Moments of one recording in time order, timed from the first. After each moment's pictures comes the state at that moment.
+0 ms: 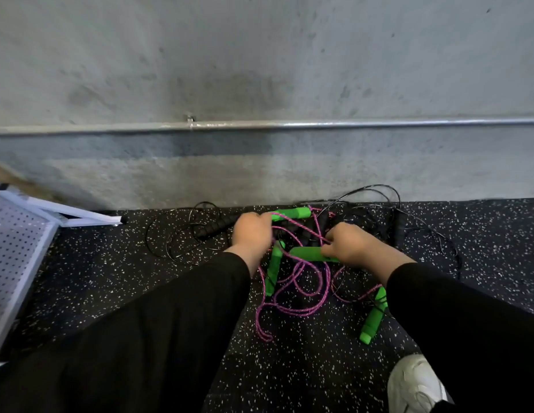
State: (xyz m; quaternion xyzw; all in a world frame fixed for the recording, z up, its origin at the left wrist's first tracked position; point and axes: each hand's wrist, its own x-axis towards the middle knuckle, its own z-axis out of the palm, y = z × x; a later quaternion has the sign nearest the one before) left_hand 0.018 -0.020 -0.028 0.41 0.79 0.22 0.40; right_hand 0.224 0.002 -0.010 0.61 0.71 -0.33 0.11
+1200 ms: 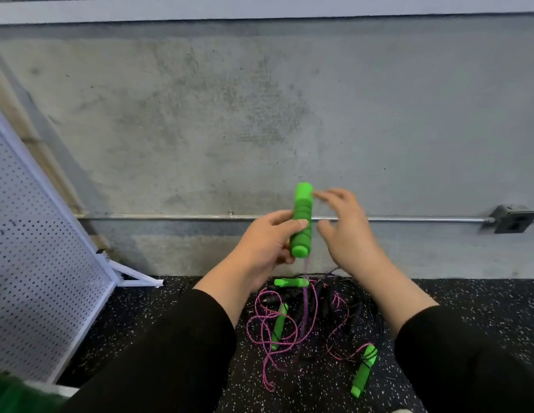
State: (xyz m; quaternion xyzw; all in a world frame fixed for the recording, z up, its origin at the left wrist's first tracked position) left_hand 0.049 -0.159 0.272 0.41 0.48 0.51 0.58; right_hand 0.206 -0.115 0.268 0.51 0.74 -0.17 -0.41
